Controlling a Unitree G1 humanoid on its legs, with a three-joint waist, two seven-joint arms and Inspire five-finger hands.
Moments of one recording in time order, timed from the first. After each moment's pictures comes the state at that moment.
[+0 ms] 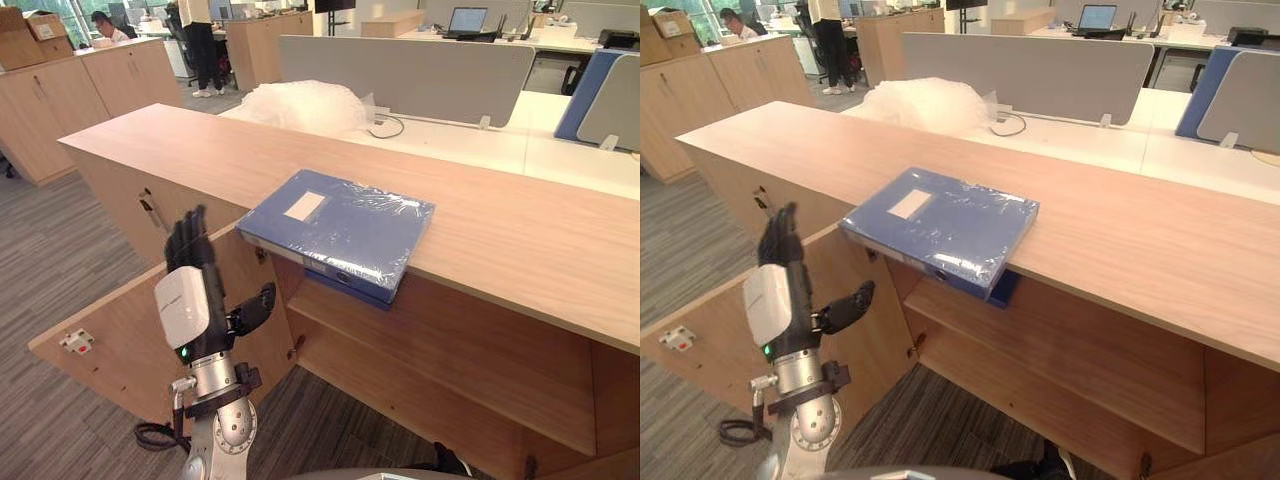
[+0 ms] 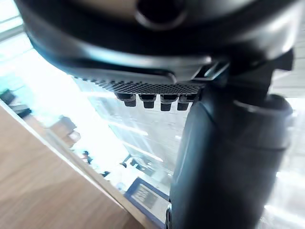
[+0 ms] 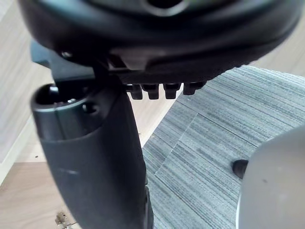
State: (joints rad) left arm 0.35 0.16 -0.15 -0.38 0.89 0.02 0.62; right arm 0.03 -0.05 -0.05 1.18 -0.20 0.02 -0.21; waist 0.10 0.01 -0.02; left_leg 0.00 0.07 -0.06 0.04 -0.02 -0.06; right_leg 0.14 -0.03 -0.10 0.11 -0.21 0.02
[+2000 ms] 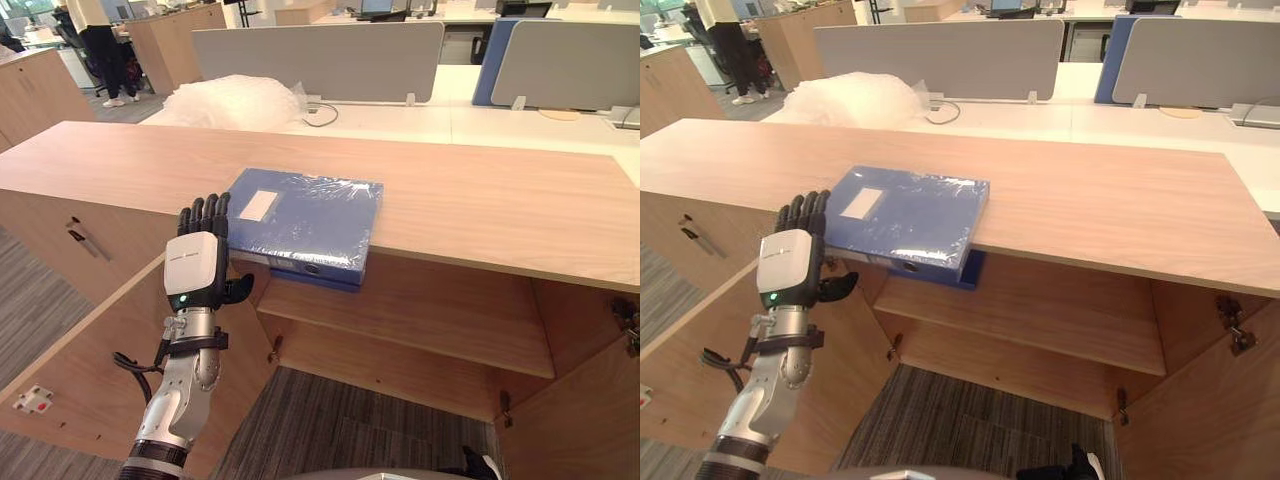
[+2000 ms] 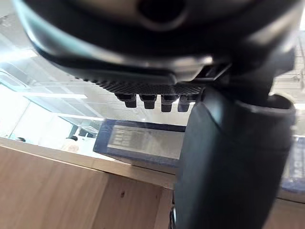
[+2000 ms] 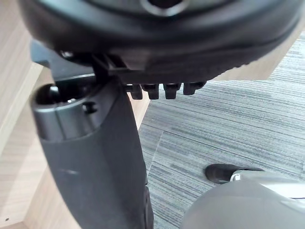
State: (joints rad) left arm 0.00 0.37 -0.08 0.01 0.90 0.05 0.52; right arm 0.08 -0.13 -0.17 1.15 -0.23 0.00 -0.18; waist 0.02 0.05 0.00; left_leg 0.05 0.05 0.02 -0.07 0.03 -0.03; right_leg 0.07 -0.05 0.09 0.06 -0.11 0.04
